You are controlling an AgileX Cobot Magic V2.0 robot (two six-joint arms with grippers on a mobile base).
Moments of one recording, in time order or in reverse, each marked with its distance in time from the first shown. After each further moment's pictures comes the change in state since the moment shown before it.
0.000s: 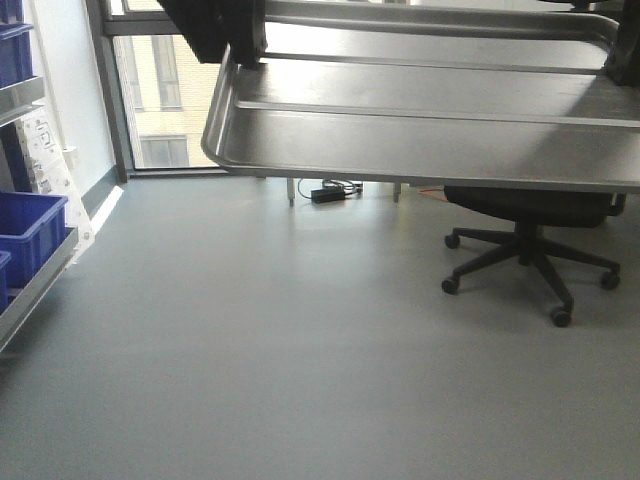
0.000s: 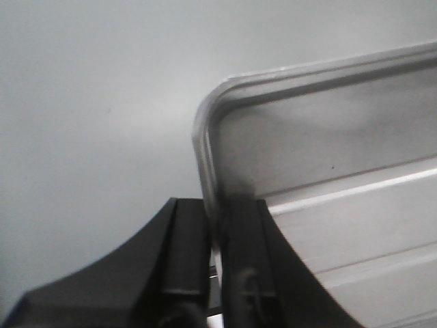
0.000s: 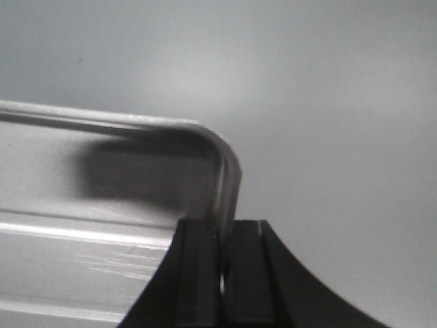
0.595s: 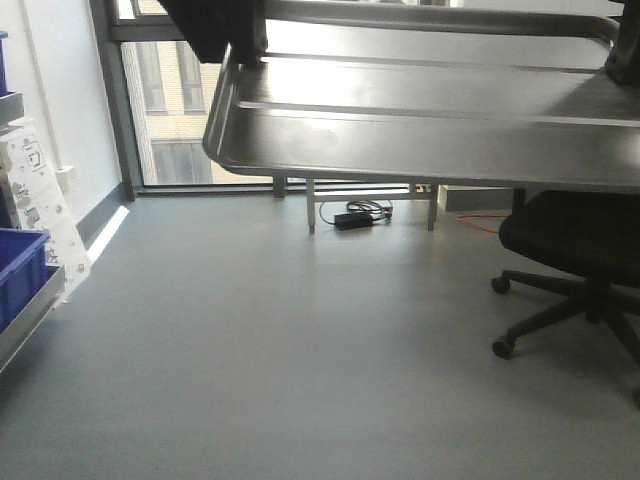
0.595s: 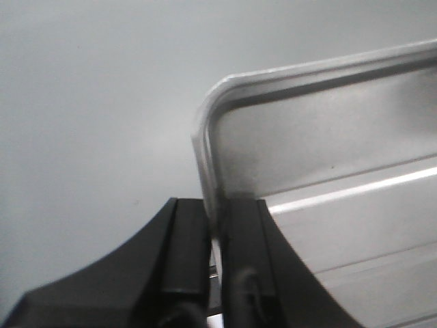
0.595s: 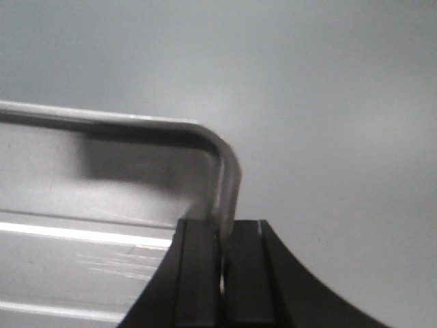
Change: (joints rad) left arm 0.000 0.000 0.000 0.000 0.000 0.000; right arm 0.000 0.000 0.000 0.000 0.000 0.000
